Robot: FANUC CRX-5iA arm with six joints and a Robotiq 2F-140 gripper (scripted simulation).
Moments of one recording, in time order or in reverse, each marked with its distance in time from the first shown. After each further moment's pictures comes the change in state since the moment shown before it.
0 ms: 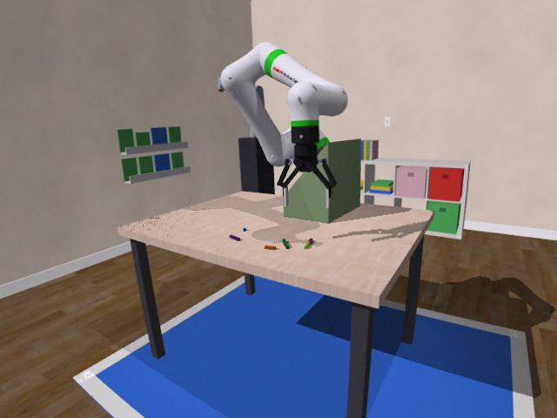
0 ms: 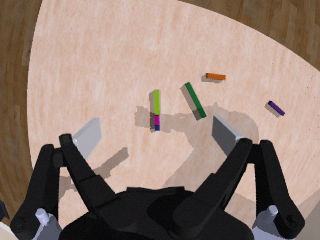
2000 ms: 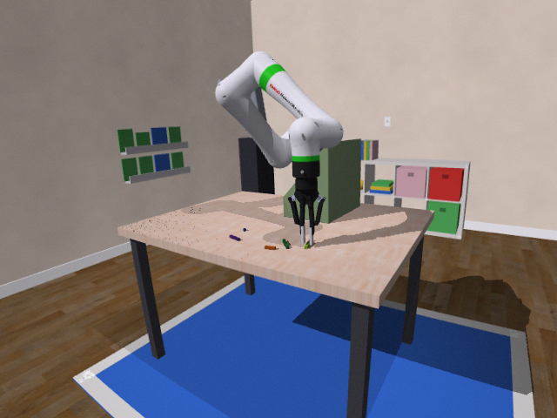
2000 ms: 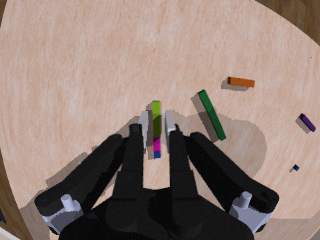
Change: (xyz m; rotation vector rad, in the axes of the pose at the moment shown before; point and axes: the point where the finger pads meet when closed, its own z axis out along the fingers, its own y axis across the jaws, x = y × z) arm 0.000 0.000 0.112 0.000 0.000 0.000
